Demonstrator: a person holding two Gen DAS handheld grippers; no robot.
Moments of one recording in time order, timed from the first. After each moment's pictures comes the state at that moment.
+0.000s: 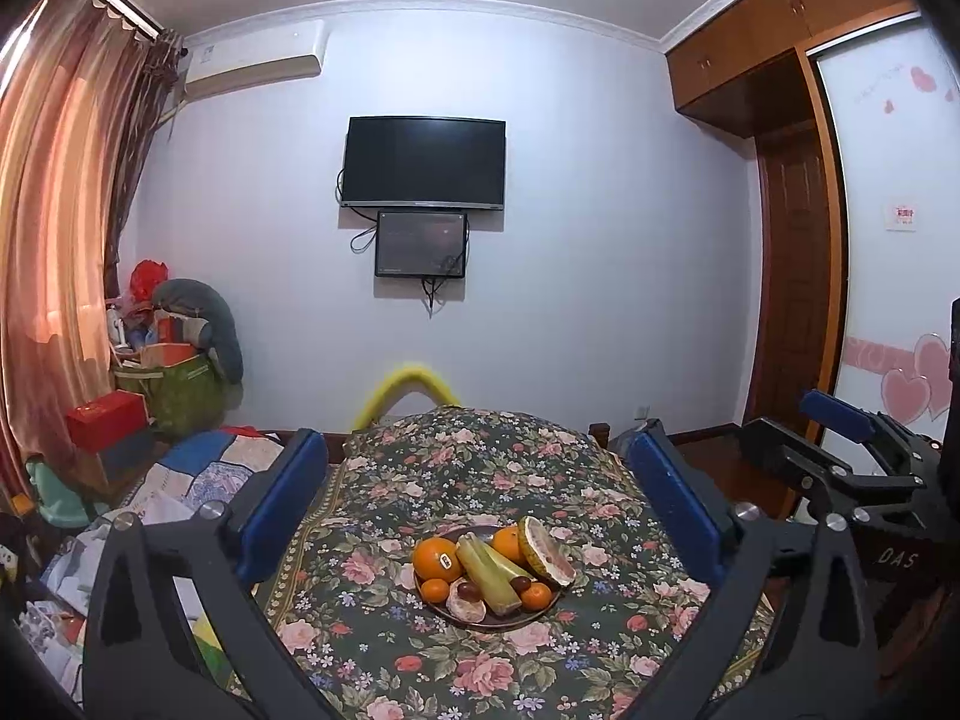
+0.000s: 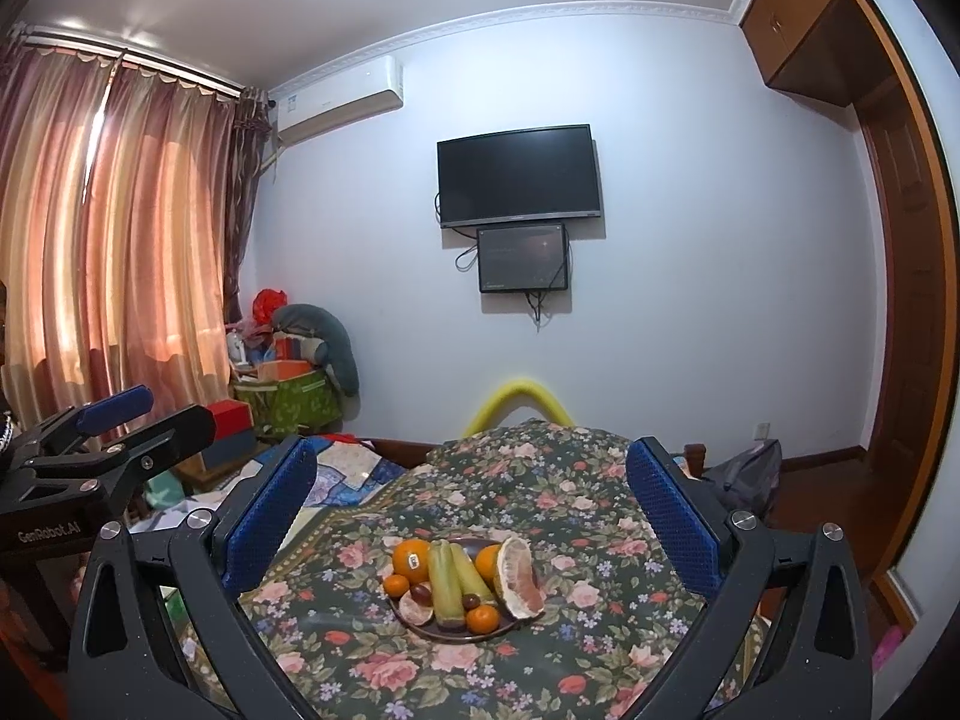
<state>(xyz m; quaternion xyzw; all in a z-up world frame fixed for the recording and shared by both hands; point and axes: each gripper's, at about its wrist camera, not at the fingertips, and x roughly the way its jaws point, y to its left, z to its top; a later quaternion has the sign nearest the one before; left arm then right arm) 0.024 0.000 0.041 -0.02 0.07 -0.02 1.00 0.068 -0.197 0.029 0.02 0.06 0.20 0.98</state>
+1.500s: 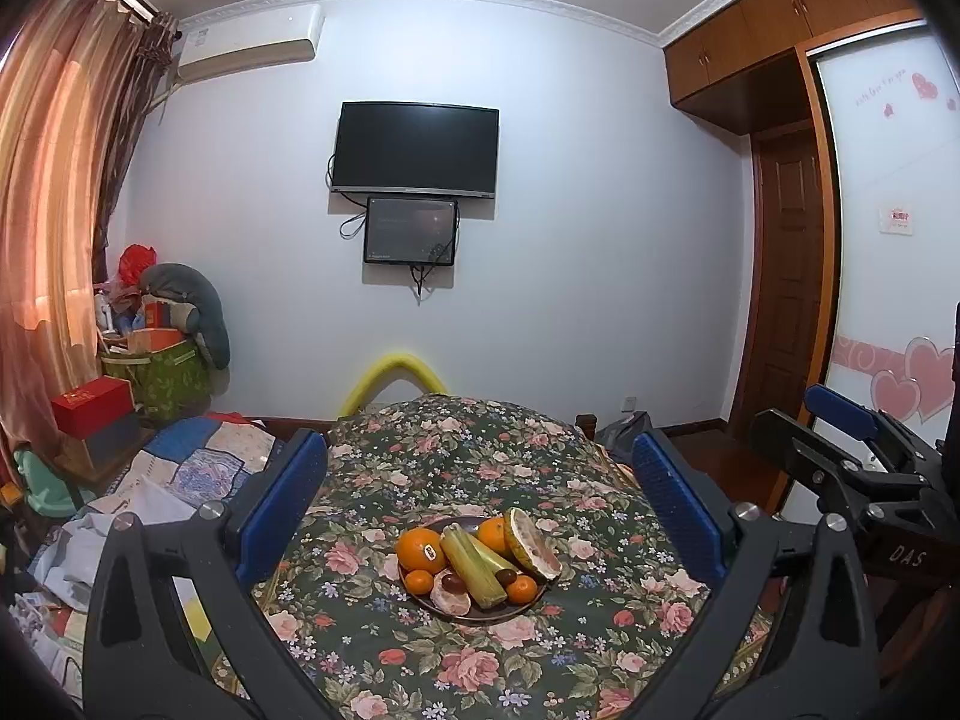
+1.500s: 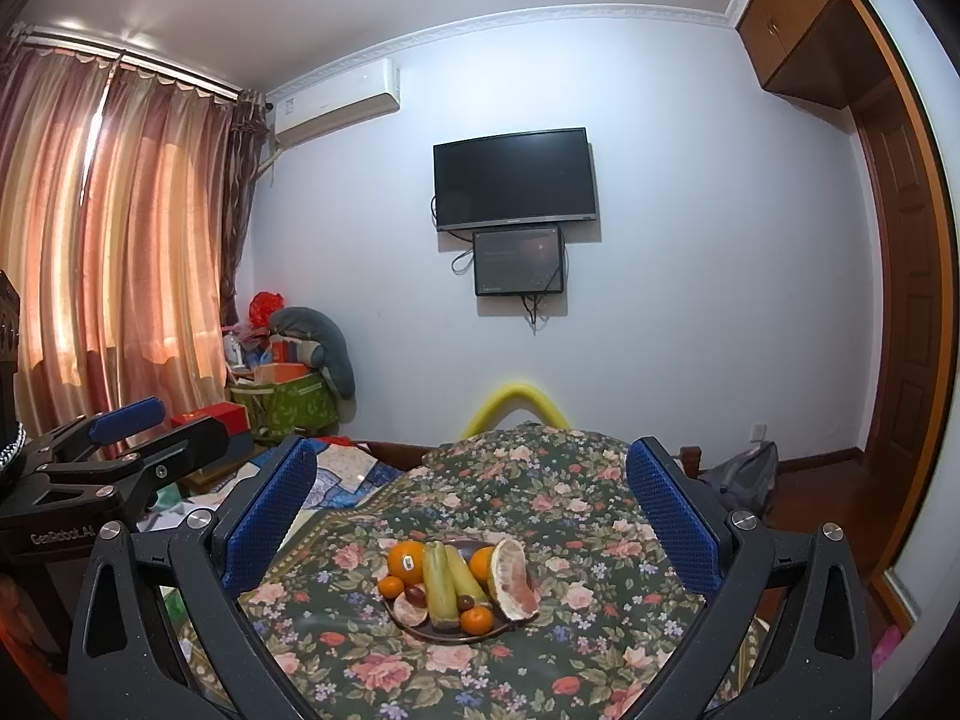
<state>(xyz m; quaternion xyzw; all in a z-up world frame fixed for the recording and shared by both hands) 0.028 0.001 0.040 -0.03 0.09 -0.03 1.00 0.063 -0.200 0.035 0.02 0.06 0.20 0.98</state>
